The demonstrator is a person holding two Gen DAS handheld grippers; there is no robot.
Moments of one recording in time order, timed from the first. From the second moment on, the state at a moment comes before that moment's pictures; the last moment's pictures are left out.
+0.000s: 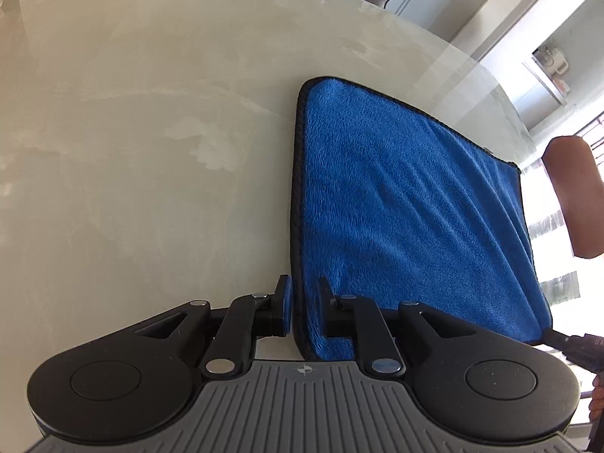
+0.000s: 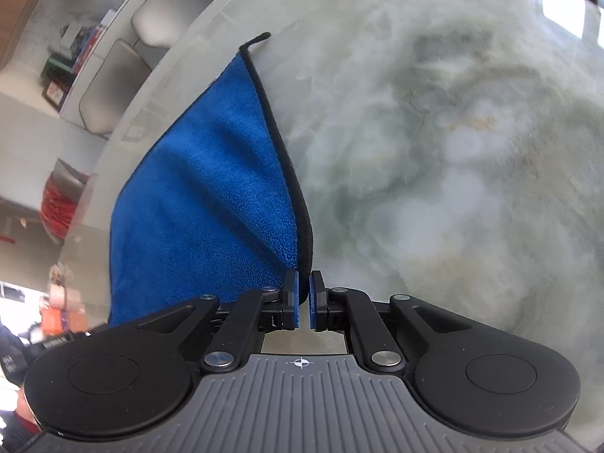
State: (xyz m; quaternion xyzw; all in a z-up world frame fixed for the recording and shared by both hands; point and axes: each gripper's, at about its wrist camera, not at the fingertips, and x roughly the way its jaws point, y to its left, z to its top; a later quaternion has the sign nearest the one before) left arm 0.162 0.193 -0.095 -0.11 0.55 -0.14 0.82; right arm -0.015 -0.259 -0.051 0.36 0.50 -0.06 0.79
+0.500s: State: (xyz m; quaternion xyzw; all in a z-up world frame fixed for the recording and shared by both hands) left arm 0.244 0.151 -0.081 -0.03 0.51 -0.18 0.84; right arm 0.050 -0.285 -0.021 0.30 0.48 -0.03 0.82
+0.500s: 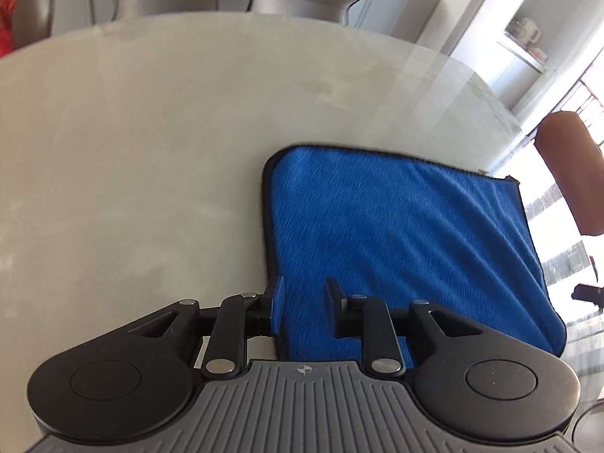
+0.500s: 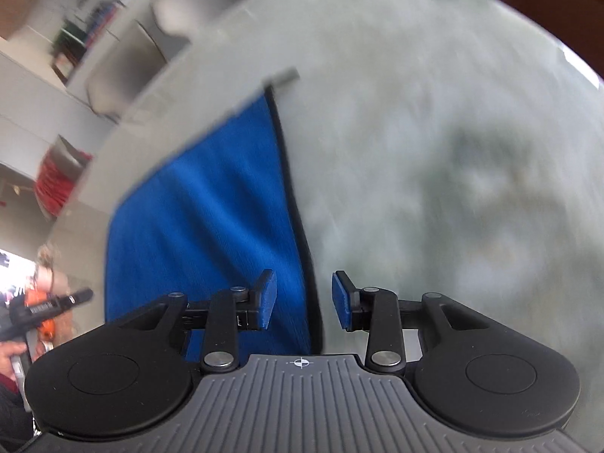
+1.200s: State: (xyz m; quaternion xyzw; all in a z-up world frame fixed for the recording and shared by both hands) left arm 0.316 0.139 -0.093 -0.01 0.49 -0.13 0.86; right arm 0.200 -0.274 -0.048 0.15 0.47 0.03 0.87
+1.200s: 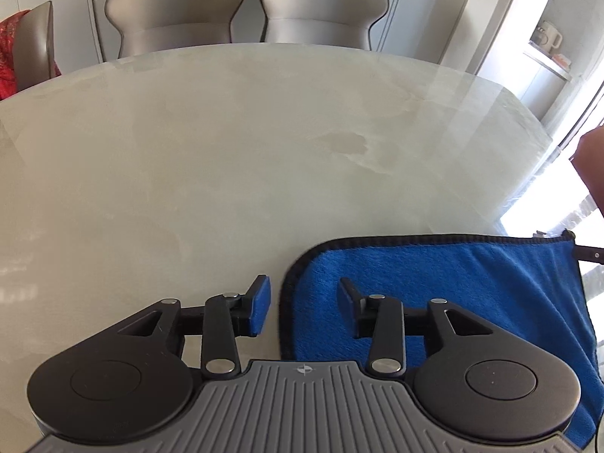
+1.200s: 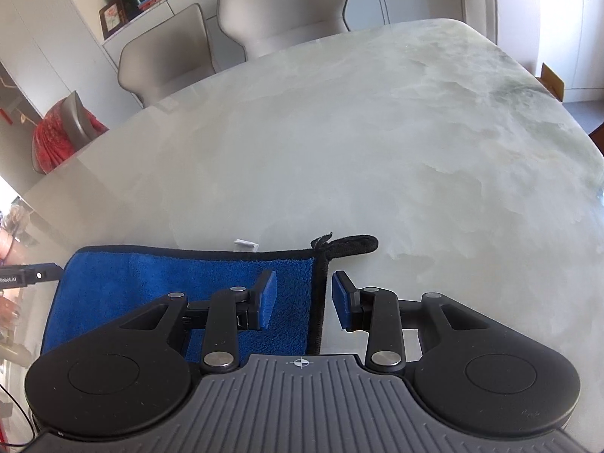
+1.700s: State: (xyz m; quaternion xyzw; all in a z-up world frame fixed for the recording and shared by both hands) left arm 0.342 0.128 -0.092 0.02 0.51 -0.16 0.85; right arm 0.206 -0.265 -0.055 0.11 0.45 0.06 0.88
